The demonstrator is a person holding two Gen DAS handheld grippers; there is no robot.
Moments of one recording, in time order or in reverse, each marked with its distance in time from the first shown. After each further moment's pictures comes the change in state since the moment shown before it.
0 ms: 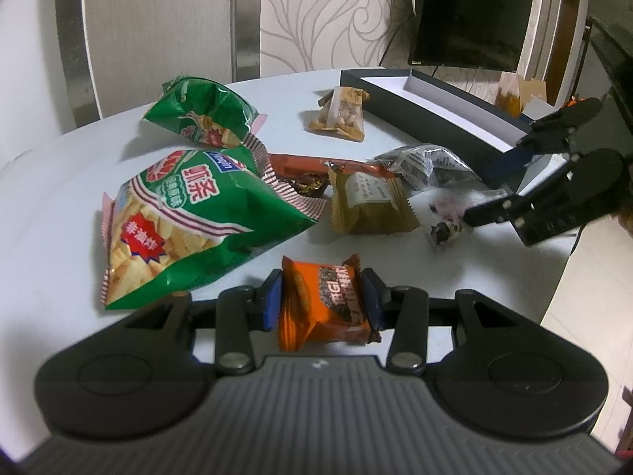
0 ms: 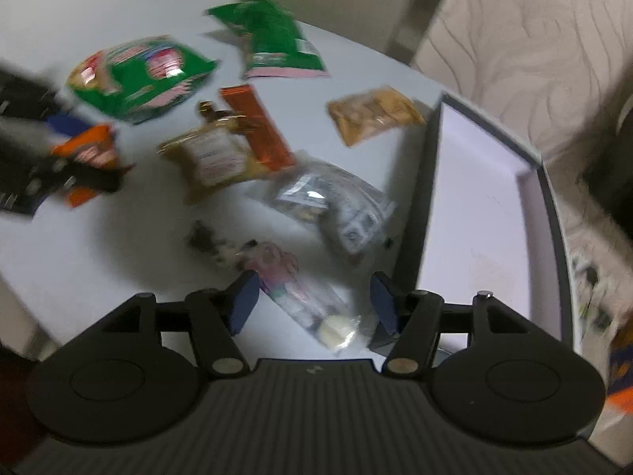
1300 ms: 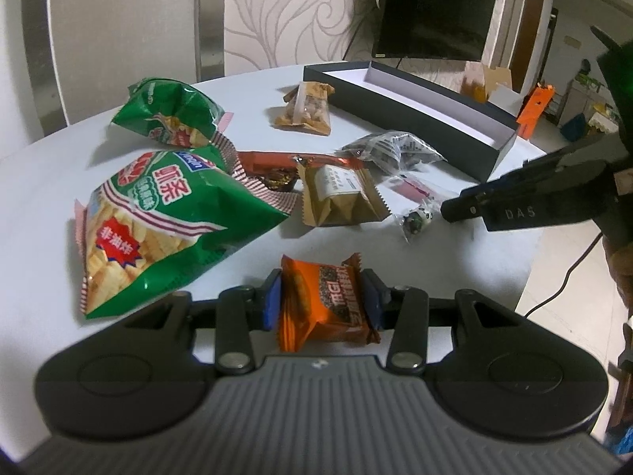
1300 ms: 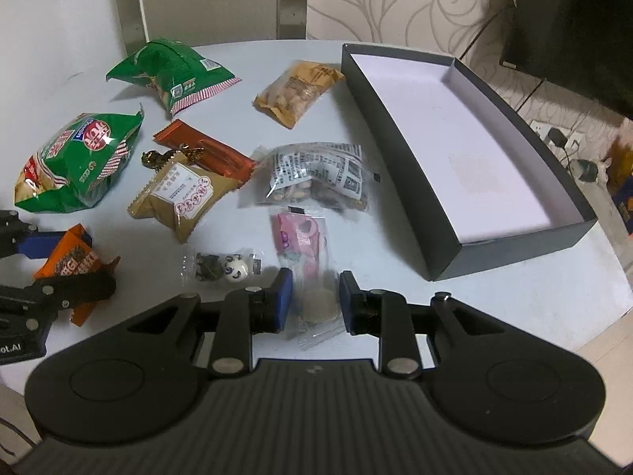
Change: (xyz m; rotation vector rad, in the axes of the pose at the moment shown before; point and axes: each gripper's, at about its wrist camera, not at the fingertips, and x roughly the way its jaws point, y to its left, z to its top) left arm -0.003 0.000 -0.005 0.052 0.009 -0.104; right arm -0.014 0.027 -0.014 0.452 -0.021 -0.122
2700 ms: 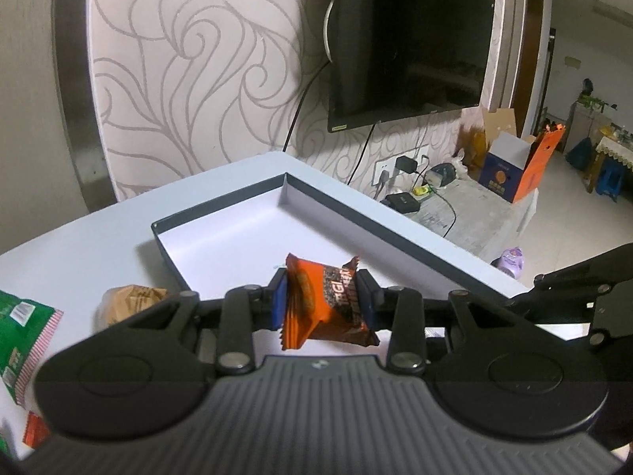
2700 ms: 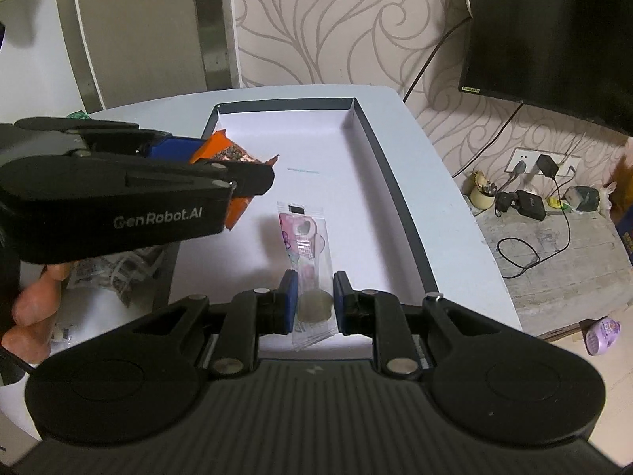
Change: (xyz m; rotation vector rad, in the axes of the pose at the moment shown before) left arm 0.157 -0.140 0.177 0.035 -0.123 0.031; right arm 0.021 -0.181 0.069 0.001 -0.064 0.071
